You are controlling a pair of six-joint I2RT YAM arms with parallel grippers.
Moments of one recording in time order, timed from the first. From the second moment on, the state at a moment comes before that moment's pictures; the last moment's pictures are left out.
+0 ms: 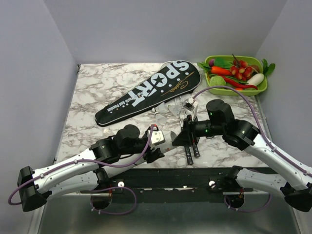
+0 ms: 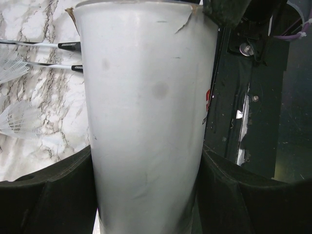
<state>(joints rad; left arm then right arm) -1.05 0.83 0.66 -0.25 0.26 0.08 0.82 0.98 1.04 -0.57 -0.57 0.45</state>
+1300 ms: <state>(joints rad) -1.08 0.79 0.64 -0.20 0.27 0.06 0.80 0.89 1.14 -0.64 -0.24 0.41</state>
